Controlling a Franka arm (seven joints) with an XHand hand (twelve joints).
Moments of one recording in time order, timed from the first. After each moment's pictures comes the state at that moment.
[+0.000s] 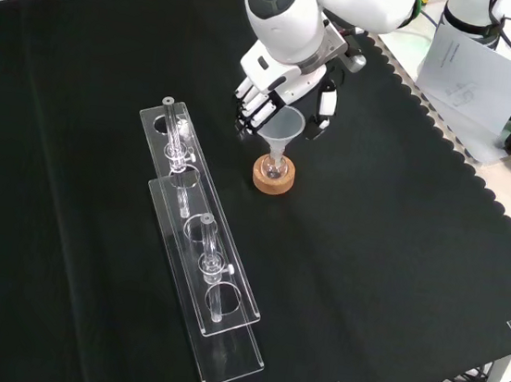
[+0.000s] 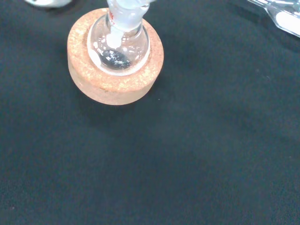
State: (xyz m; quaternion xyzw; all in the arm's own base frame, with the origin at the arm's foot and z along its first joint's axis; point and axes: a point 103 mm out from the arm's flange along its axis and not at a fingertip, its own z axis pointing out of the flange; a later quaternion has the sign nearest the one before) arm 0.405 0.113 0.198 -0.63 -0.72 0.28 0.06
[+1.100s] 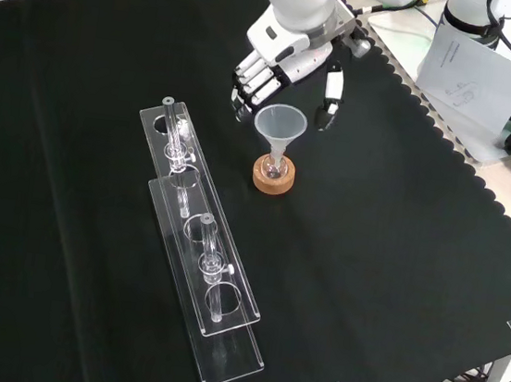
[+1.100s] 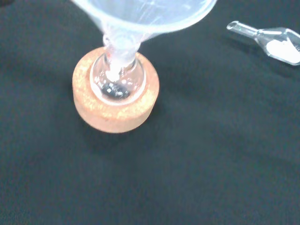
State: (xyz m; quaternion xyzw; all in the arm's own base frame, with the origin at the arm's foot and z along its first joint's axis) arm 0.399 0.102 0.226 -0.64 -0.73 0.22 0.05
